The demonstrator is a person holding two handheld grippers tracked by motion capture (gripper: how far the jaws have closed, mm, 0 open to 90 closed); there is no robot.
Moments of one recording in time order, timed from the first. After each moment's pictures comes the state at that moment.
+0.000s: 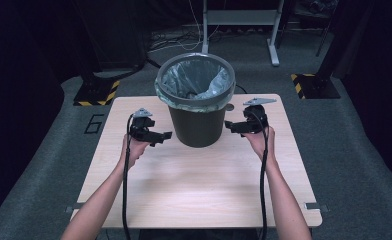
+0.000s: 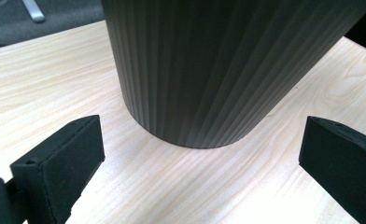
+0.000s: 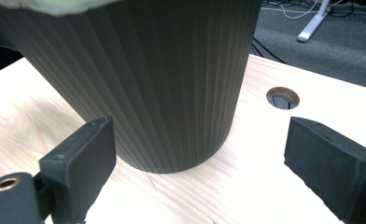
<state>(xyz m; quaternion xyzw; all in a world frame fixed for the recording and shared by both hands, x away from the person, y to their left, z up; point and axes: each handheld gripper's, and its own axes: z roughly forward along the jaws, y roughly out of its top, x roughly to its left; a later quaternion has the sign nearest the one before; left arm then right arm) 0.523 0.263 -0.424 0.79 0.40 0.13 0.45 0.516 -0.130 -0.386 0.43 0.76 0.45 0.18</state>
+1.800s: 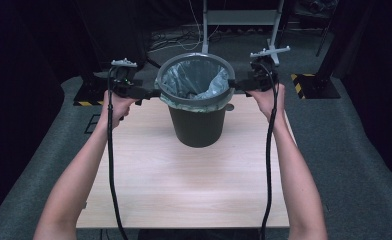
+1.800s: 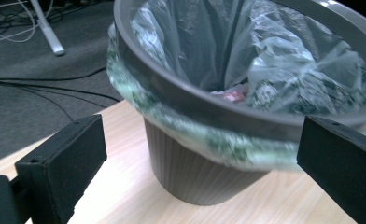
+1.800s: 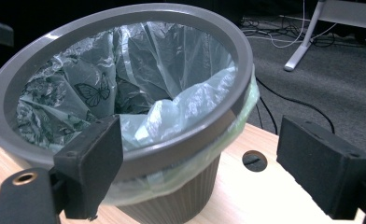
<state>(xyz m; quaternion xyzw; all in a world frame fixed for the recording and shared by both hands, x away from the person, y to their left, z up) 0.552 0.272 -0.267 0.79 0.39 0.16 0.45 0.544 -0.131 -0.250 0.43 0.75 0.46 0.20</state>
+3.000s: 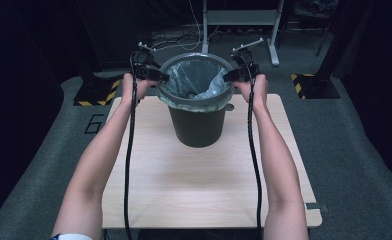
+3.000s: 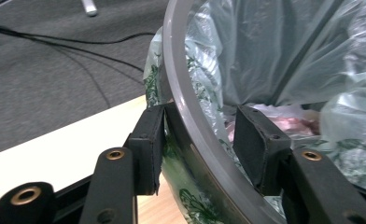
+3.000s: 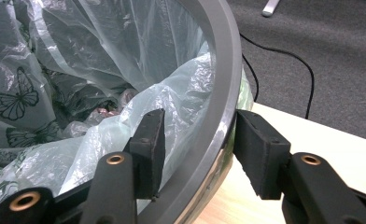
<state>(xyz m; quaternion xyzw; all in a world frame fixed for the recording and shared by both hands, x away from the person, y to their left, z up) 0.626 0.234 -0.271 0.78 0.47 0.16 0.37 0.615 -0.096 -0.272 0.51 0.76 0.36 0.18</state>
